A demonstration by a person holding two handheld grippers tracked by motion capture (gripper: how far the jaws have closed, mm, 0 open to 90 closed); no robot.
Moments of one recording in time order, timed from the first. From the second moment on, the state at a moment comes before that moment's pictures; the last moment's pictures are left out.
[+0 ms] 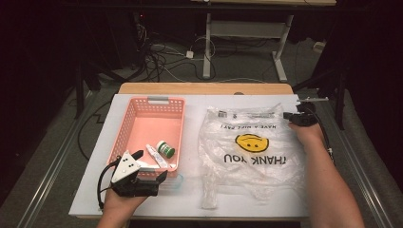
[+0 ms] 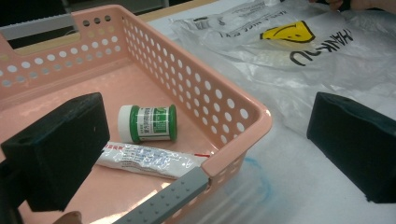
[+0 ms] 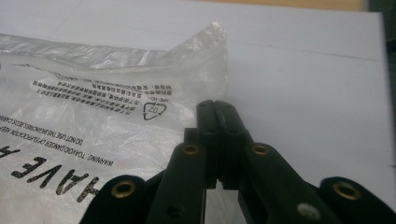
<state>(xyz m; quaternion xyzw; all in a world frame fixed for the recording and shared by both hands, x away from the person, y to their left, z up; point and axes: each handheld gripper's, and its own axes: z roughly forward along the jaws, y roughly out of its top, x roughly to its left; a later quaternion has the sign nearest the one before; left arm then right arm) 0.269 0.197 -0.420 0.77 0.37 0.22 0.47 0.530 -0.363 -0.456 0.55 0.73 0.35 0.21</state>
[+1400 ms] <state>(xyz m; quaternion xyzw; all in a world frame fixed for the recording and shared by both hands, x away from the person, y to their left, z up) 0.259 0.202 -0.425 0.77 0.34 0.20 0.50 0.213 -0.404 -0.449 0.59 0.65 0.39 0.27</state>
